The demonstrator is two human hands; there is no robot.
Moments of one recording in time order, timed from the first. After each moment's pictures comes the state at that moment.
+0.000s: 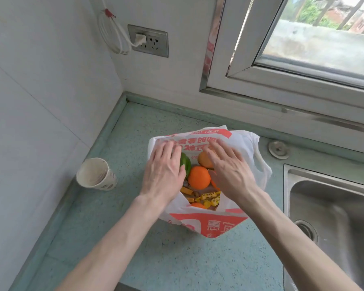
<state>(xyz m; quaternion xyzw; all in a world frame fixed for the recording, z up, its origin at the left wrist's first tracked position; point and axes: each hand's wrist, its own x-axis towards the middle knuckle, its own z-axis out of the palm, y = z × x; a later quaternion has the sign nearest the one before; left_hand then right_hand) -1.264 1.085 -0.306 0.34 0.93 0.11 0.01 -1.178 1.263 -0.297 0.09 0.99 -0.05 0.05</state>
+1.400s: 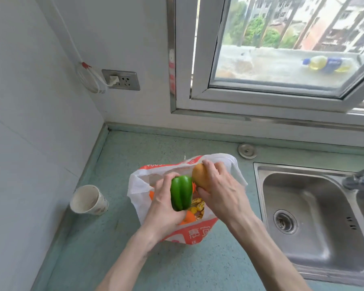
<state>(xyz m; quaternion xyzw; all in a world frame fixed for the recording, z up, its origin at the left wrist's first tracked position) -1.197 1.070 -0.267 0.28 0.82 0.44 0.24 -1.112 1.231 -0.237 0.27 0.95 -0.18 -0.02</state>
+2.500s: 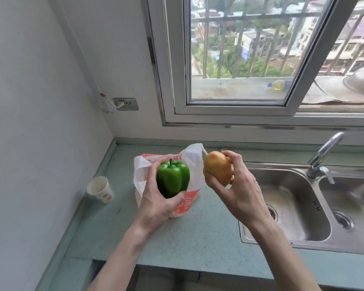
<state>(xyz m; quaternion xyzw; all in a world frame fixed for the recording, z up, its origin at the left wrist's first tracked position) -1.037 1.028 -0.139 0.30 0.74 0.59 0.14 -0.912 1.203 -0.126 0.27 0.86 -0.35 -0.26</state>
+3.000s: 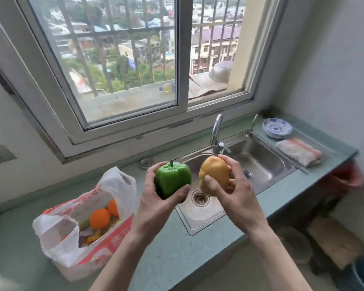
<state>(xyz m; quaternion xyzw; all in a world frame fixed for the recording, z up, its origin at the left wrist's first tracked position) -0.982 1.141 -0.125 0.43 0.59 0.59 0.35 -0.786 1.214 -0.113 0.45 0.71 -0.38 -0.38</state>
